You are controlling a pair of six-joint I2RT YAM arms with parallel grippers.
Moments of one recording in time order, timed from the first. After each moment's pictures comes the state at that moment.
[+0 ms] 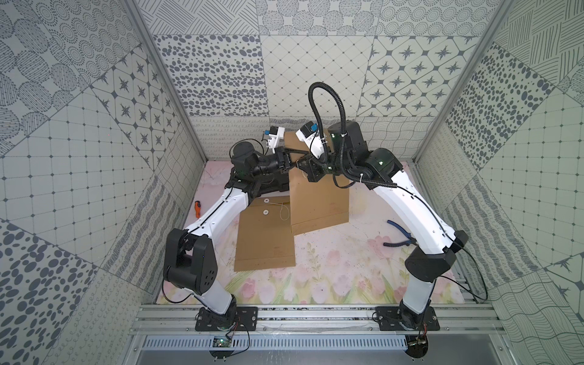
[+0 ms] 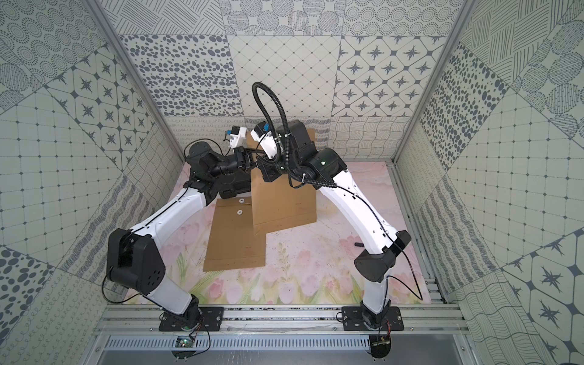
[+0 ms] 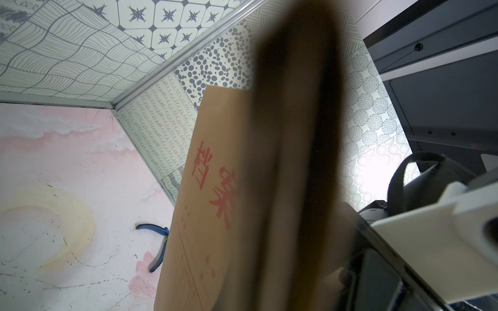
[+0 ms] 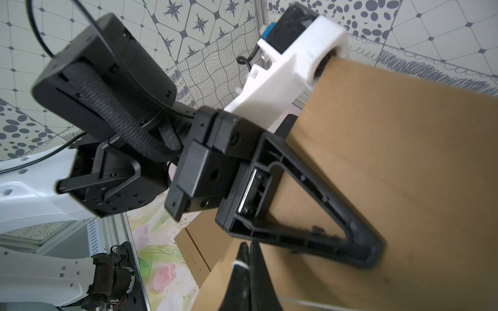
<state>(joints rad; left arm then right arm) -0.31 1.62 1.35 0.53 1.05 -1.20 0.77 1.82 2.28 -0.95 -0.23 0.07</state>
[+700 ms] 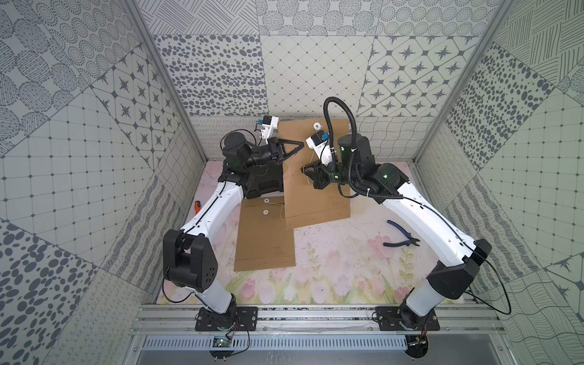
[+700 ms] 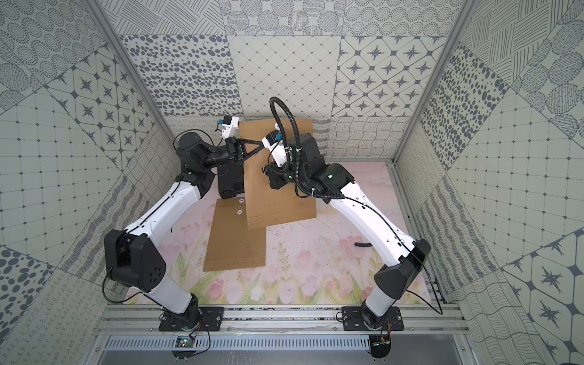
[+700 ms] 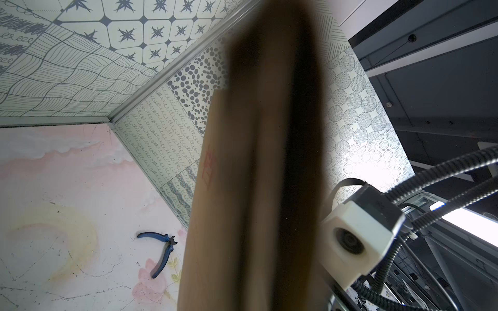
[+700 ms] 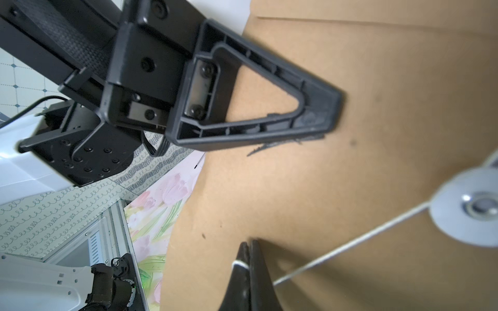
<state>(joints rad) -0.26 1.63 1.47 0.47 1.11 -1.20 0.74 1.62 1.87 -0.68 -0.24 0.15</state>
